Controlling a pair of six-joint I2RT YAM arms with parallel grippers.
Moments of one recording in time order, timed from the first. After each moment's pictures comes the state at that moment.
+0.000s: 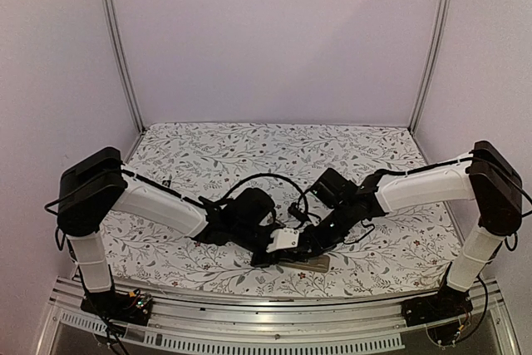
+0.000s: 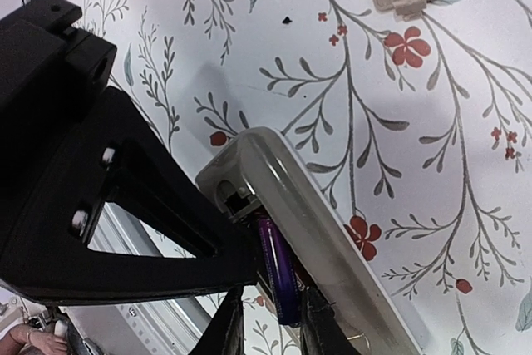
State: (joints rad) left arm -1.09 1.91 0.98 0.11 0.38 0.57; right arm 0.92 1.73 0.98 -0.41 -0.45 0.39
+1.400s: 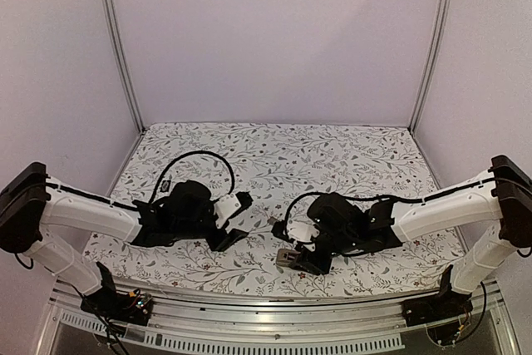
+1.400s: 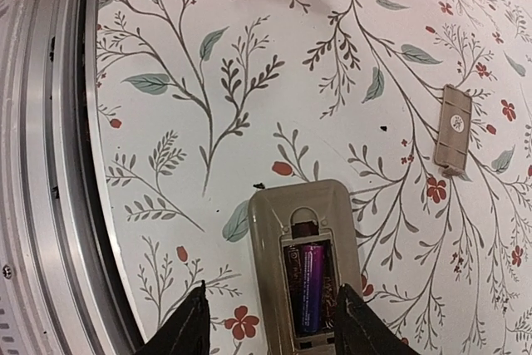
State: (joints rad) left arm -0.95 1.45 0.57 0.20 -0.03 0.19; right arm 1.14 1.58 0.82 -0.14 -0.10 -0.10
